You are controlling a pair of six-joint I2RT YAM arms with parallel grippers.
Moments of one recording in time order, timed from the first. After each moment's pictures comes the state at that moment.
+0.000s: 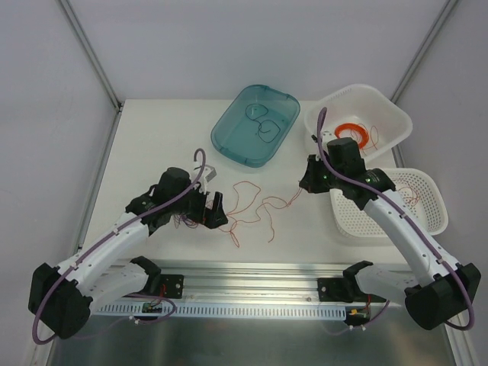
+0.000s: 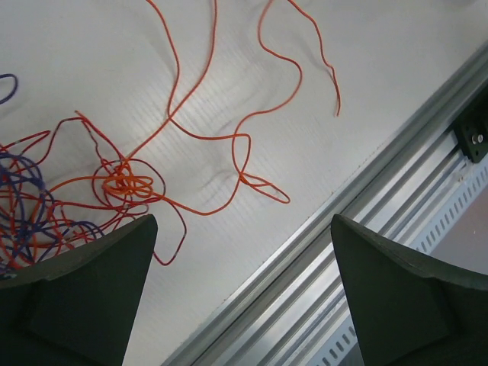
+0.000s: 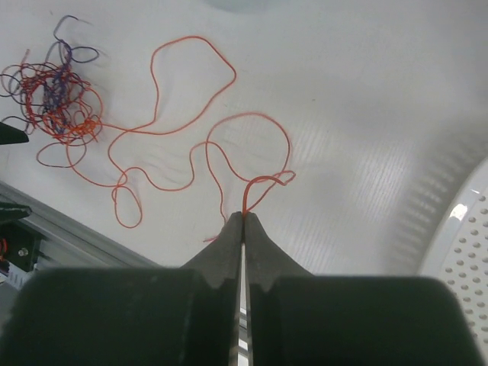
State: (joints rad) left arm -0.53 0.95 0.67 -0.46 0.35 -0.25; right arm 0.46 1.11 1.08 -0.71 -0.14 0.29
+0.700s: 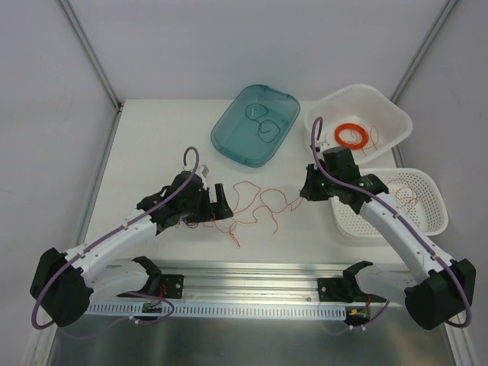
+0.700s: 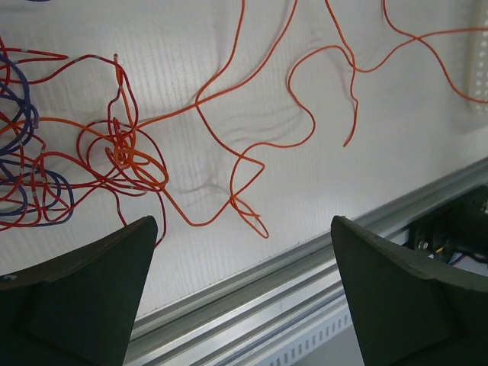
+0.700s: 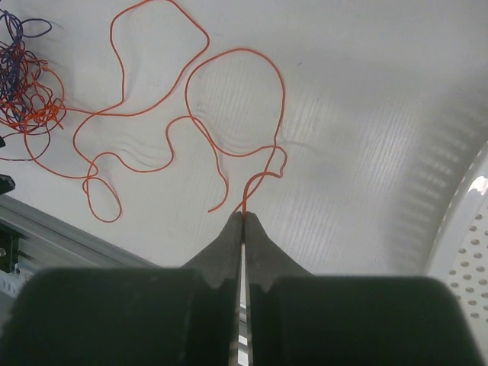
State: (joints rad) left arm -0.65 1.04 0.67 -0.45 0.13 -0.68; right arm 0.46 1.12 0.97 -0.69 -0.12 0.32
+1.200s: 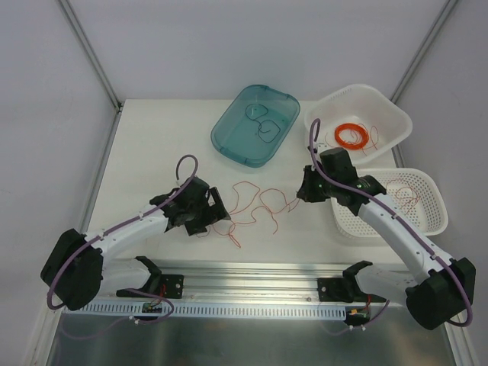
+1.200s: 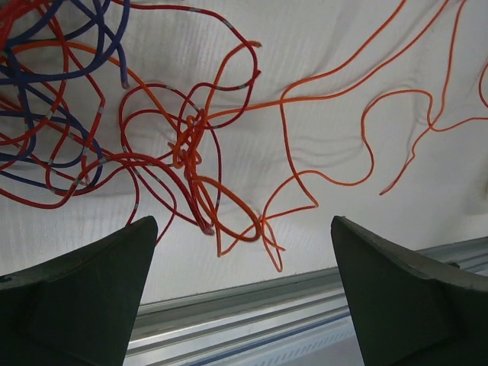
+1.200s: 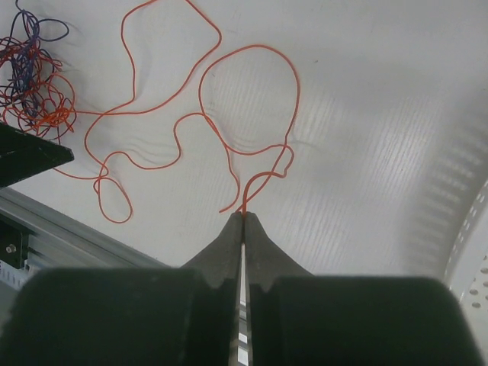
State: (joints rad) left arm -0.65 1.16 0.62 -0.46 0.03 -1.02; right arm 0.49 1.12 0.95 -0.66 -0.12 0.35
